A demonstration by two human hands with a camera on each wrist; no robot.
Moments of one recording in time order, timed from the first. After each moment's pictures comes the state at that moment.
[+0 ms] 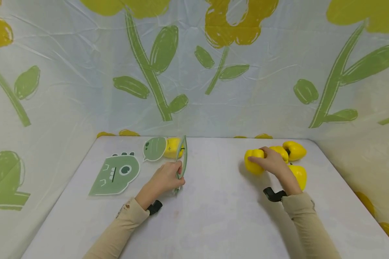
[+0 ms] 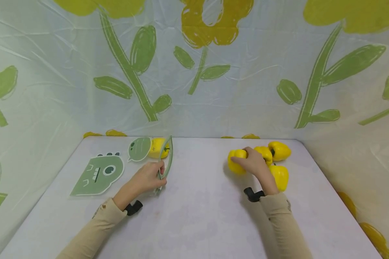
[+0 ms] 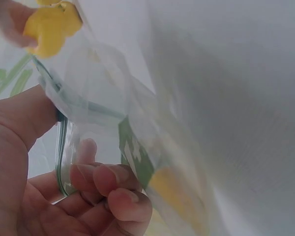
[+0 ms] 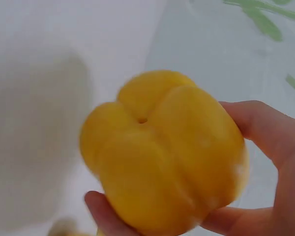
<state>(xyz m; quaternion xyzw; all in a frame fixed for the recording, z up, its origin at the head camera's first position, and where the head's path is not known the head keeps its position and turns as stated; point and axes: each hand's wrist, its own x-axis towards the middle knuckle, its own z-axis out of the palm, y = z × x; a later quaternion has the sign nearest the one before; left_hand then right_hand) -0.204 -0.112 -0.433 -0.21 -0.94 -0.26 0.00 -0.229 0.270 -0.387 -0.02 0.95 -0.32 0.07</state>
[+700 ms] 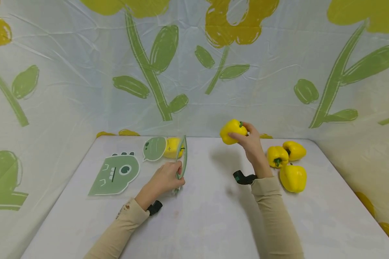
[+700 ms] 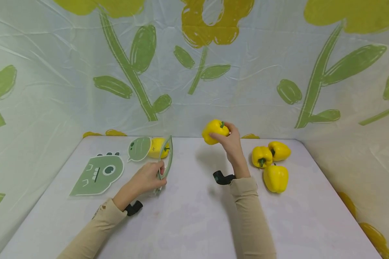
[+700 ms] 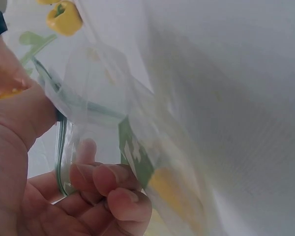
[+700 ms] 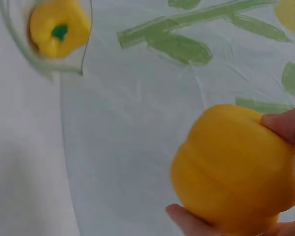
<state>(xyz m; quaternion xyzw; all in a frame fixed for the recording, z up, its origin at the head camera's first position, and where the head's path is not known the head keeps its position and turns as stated) -0.204 -0.113 -0.433 -0.21 -0.94 -0.27 0.00 -0.263 0.186 -0.363 -0.03 0.74 -0.67 -0.04</state>
